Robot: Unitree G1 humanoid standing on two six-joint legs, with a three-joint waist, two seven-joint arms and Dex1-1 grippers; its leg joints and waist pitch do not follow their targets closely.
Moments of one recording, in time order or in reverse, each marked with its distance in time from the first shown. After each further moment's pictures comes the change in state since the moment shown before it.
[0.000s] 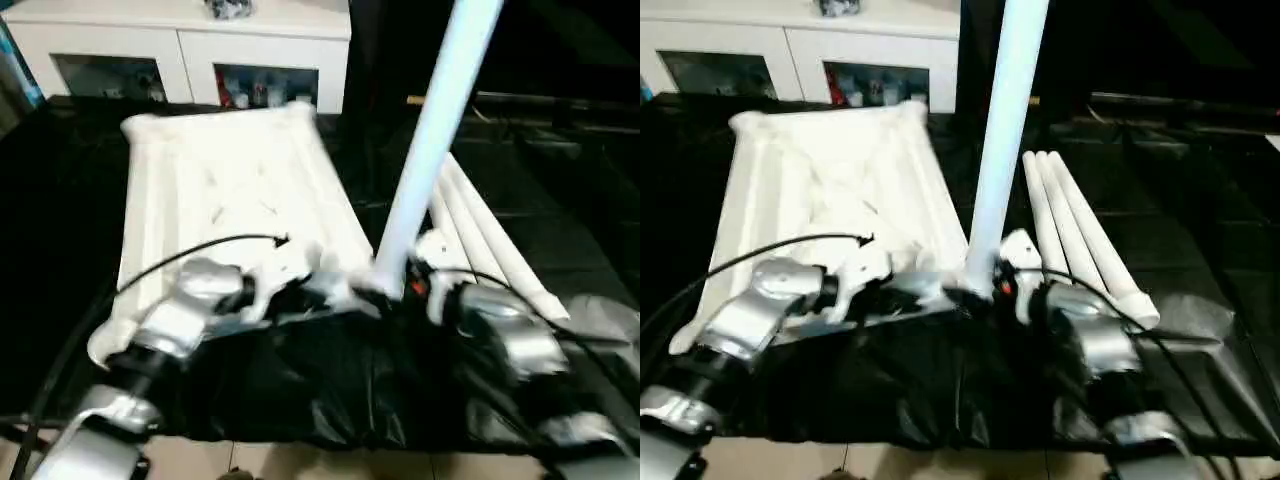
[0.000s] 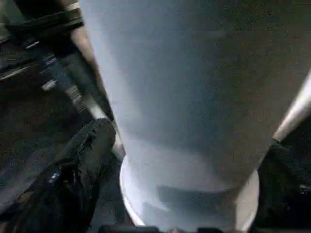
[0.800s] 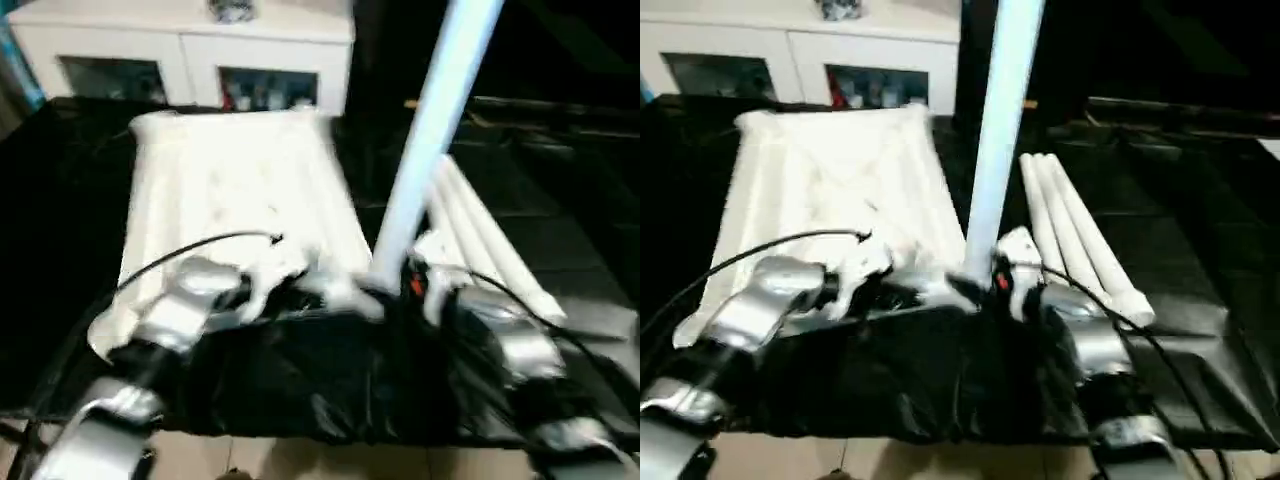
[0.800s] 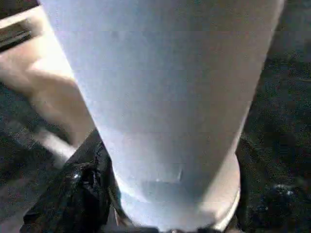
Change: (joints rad) left arm -0.052 -0.088 0.041 0.077 0.034 0.083 0.196; right arm -0.041 0.175 -0.117 0.080 -0.044 0.030 -0.423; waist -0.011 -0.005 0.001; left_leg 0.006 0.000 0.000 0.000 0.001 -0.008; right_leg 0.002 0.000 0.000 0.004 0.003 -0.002
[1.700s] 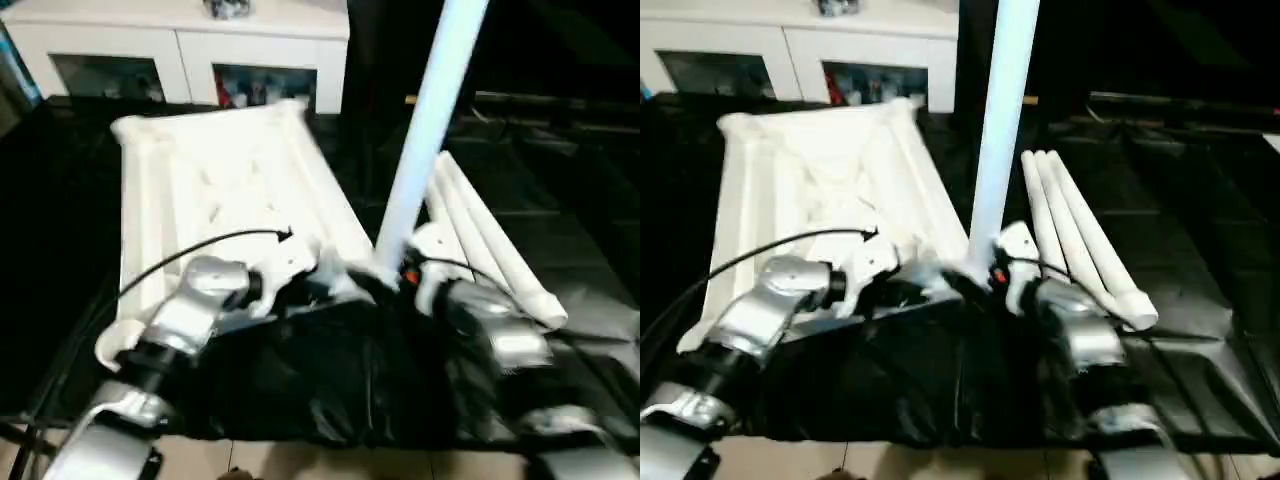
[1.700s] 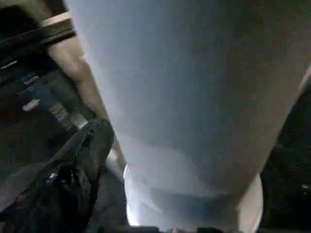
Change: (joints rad) left arm 0.036 0.051 -0.016 -0.052 -0.017 -0.059 -0.162; right arm 0.007 -0.136 0.071 -0.024 0.036 -0.018 0.386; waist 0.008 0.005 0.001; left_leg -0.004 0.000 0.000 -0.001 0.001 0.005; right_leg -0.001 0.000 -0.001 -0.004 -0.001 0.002
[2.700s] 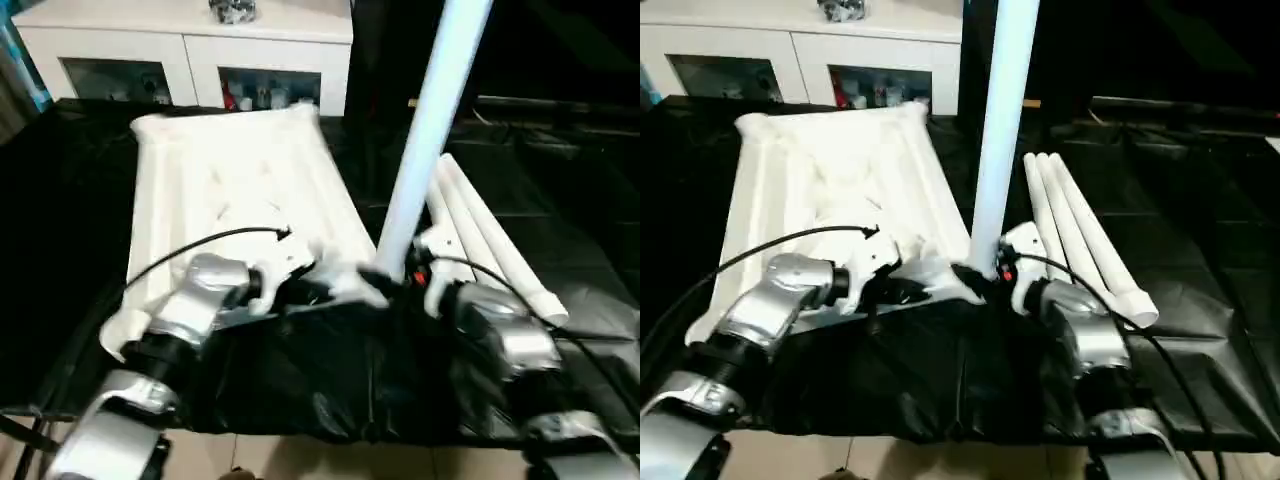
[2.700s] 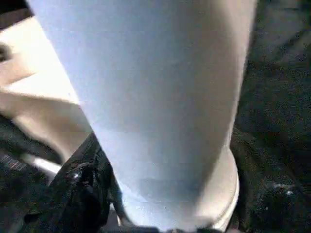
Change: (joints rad) left arm -0.056 -0.108 0.047 0.111 0.043 0.035 0.221; right arm -0.049 0.155 -0.105 0.096 -0.054 -0.017 -0.443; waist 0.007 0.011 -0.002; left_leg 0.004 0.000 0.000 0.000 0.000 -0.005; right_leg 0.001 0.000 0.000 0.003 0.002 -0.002
